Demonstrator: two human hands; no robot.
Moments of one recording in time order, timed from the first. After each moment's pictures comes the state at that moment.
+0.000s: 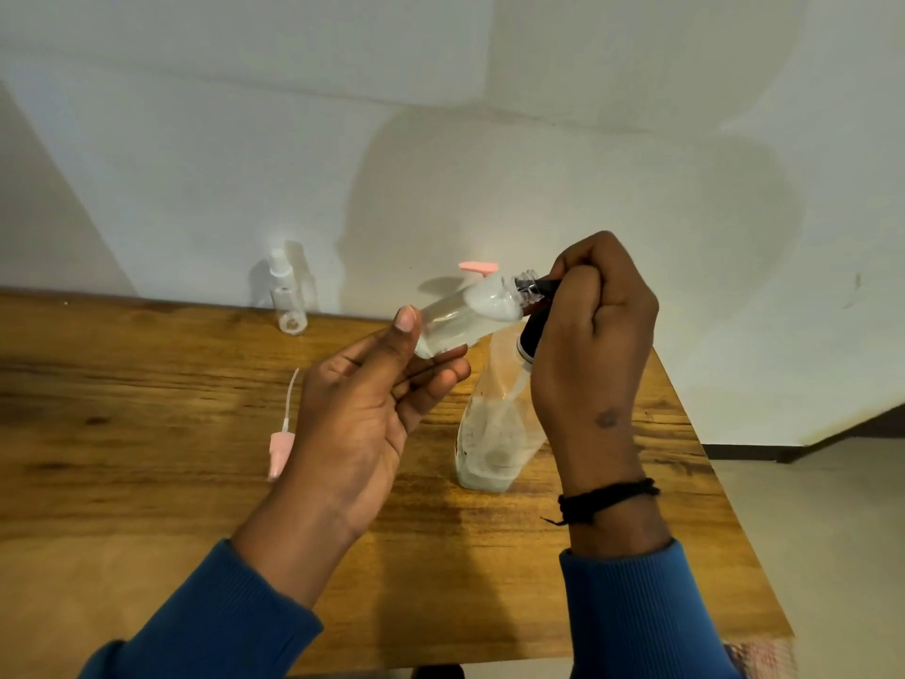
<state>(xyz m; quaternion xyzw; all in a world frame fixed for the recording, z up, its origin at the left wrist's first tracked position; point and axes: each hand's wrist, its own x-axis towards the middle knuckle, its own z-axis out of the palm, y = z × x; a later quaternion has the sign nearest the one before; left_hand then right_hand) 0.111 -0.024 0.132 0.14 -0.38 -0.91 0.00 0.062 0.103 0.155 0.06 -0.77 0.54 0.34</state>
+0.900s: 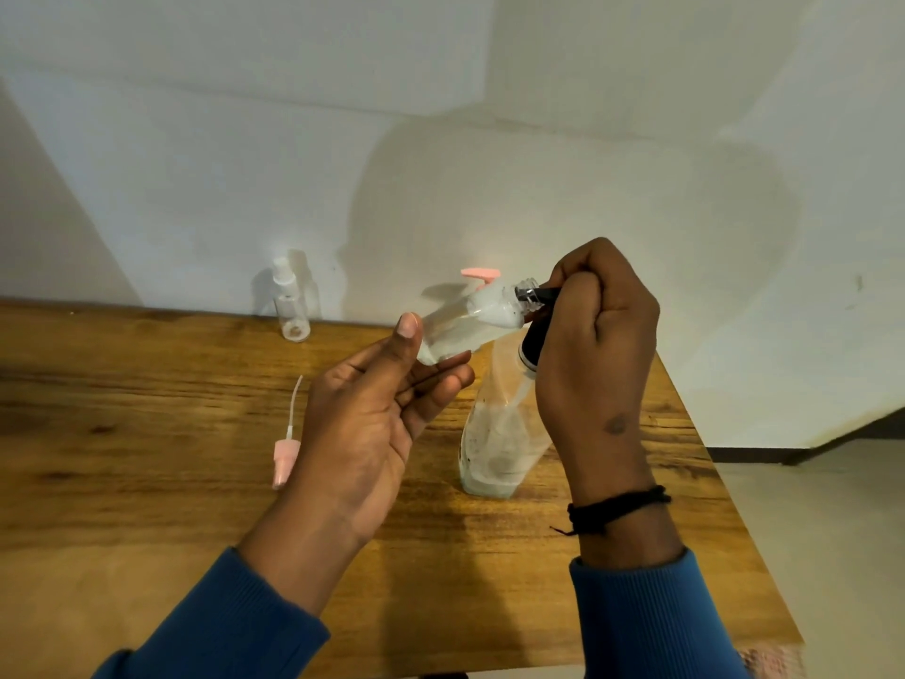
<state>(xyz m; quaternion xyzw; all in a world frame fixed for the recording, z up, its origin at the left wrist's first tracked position) 0.112 -0.024 0.135 0.15 -0.37 -0.92 -0.02 0.064 0.104 0.159 0.08 -0.77 0.54 0.32</state>
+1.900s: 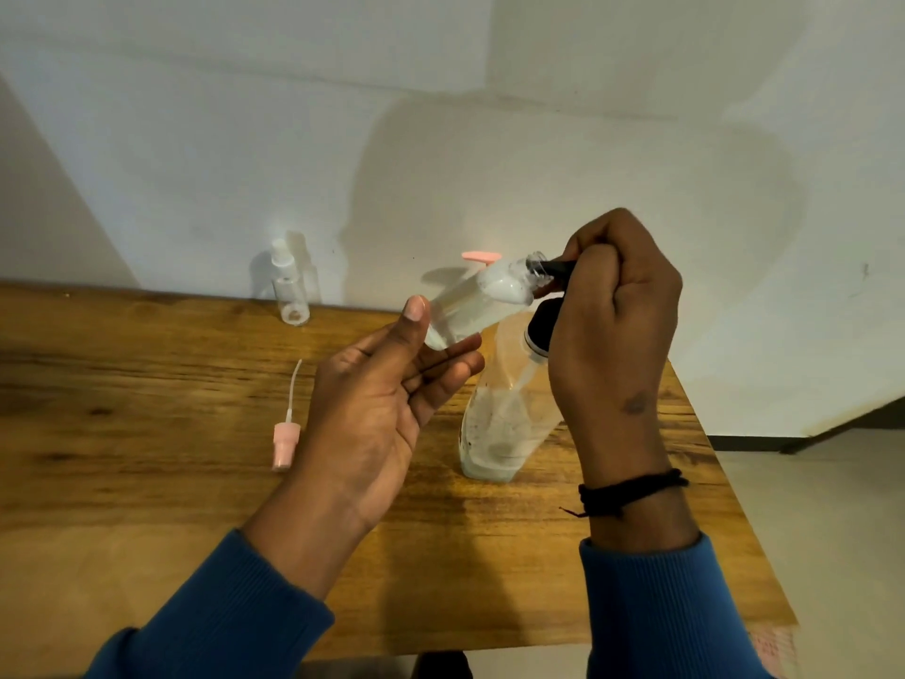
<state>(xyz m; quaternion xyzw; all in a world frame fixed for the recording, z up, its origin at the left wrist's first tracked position) 0.112 -0.021 0.135 0.14 -0.38 -0.91 -0.03 0.061 0.108 0.159 0.08 -0.77 0.53 0.34</state>
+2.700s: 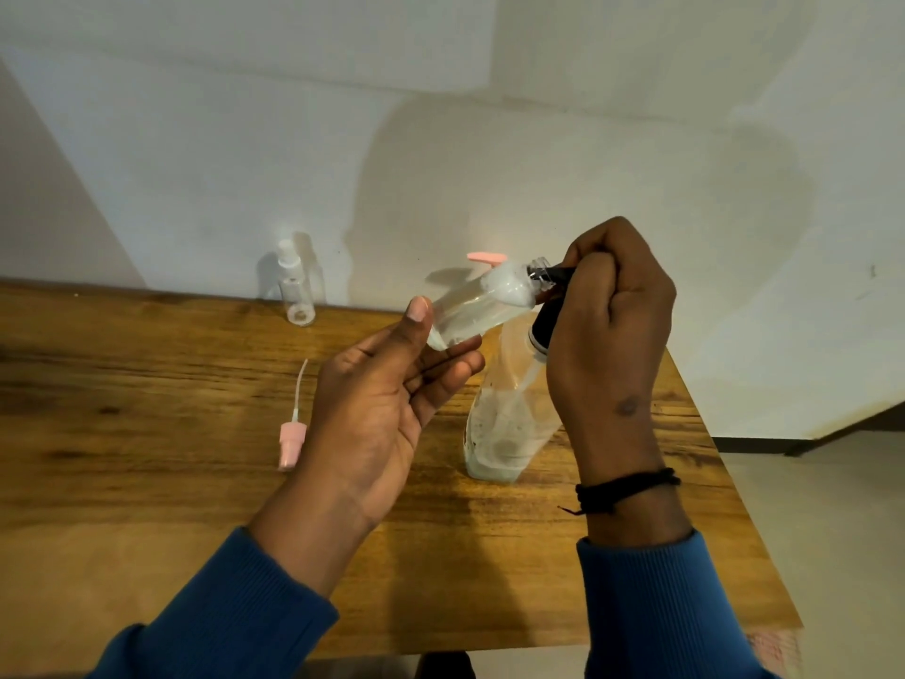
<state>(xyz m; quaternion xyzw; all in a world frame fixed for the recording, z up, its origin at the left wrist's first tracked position) 0.113 -0.022 0.135 0.14 -0.37 -0.92 -0.03 0.062 0.107 0.156 0.08 -0.78 0.52 0.34</state>
